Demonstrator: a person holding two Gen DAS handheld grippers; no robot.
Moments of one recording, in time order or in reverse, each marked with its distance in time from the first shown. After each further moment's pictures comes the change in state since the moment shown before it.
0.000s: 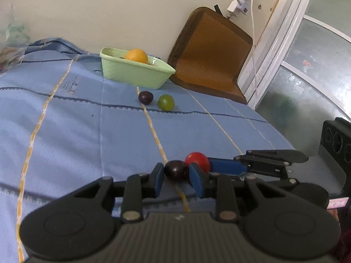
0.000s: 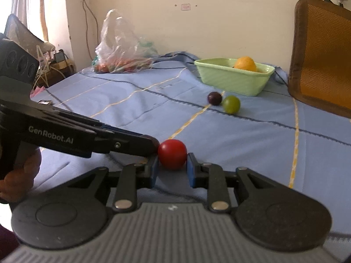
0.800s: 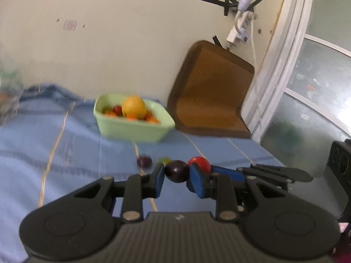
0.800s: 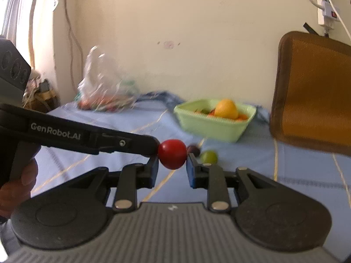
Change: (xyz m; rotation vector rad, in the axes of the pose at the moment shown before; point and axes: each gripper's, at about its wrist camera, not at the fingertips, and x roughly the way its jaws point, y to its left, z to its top) left arm 0.015 -0.010 0.082 0.050 -0.140 0.042; right arm 0.004 -0.021 0.046 0.012 -0.182 -0.101
